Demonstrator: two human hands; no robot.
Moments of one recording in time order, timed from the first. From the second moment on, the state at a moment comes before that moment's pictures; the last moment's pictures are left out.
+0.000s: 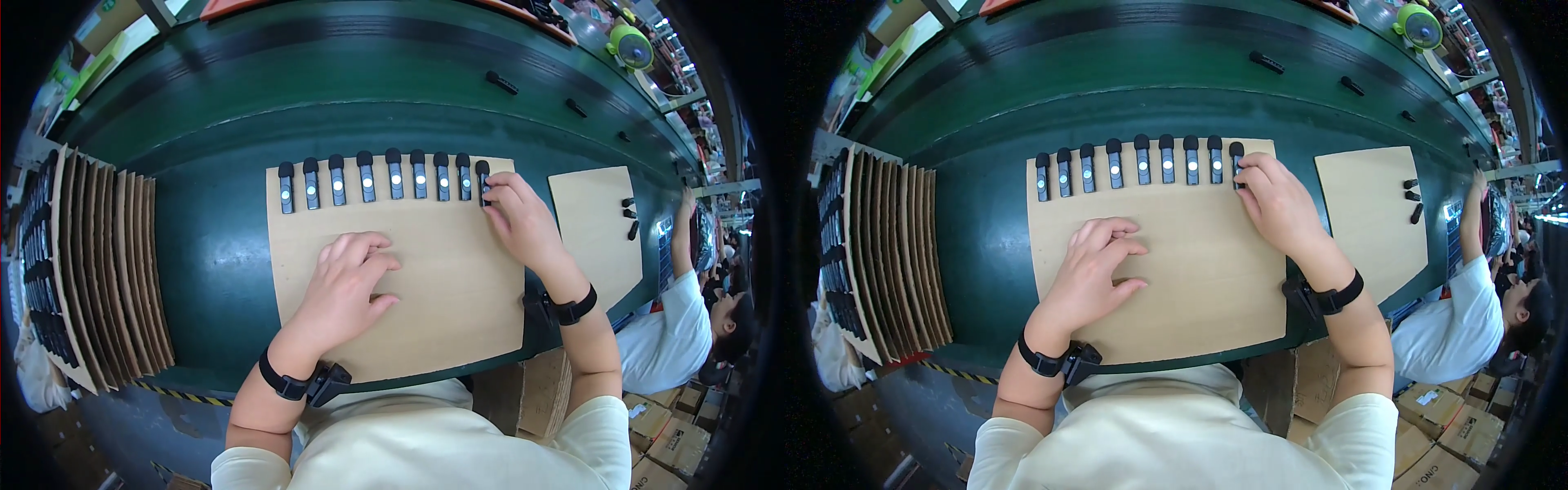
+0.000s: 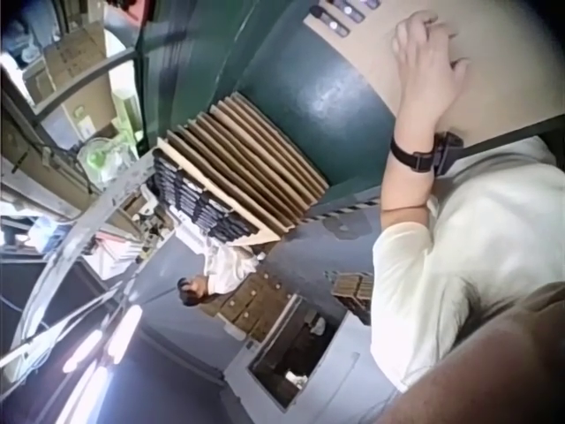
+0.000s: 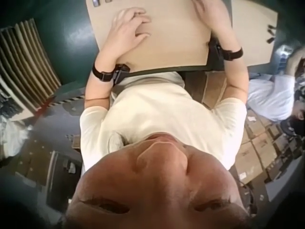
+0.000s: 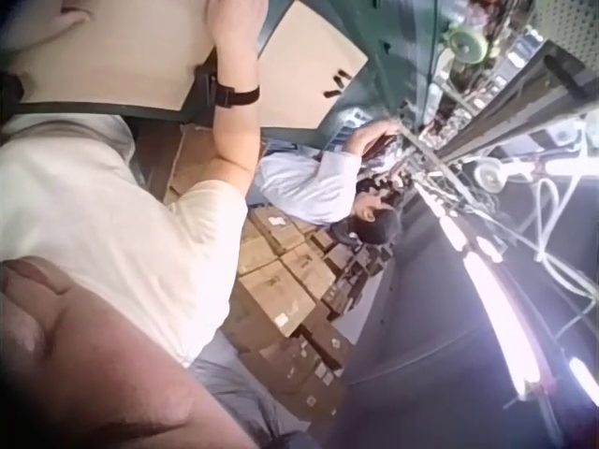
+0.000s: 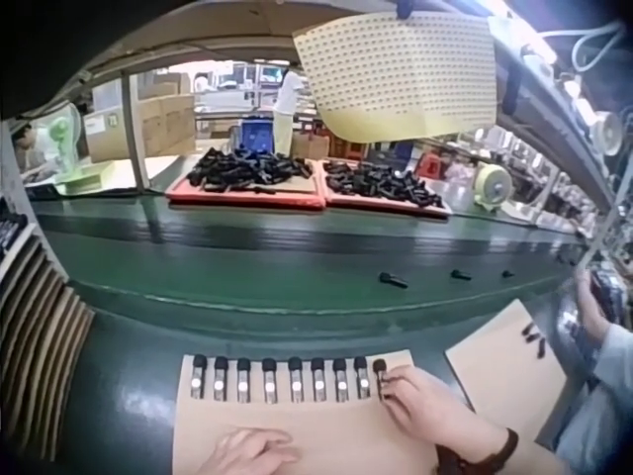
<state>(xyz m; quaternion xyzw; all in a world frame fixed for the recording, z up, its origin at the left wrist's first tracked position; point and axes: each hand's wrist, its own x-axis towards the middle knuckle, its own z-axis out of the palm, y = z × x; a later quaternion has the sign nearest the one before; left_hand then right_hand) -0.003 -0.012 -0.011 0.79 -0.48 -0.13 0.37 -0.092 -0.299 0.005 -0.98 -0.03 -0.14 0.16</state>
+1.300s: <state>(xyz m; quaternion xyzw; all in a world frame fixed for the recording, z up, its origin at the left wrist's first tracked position) -0.001 -0.007 -0.009 0.75 -0.43 -0.12 0.49 -0.077 -0.232 0.053 -0.77 0.04 -0.08 0.63</state>
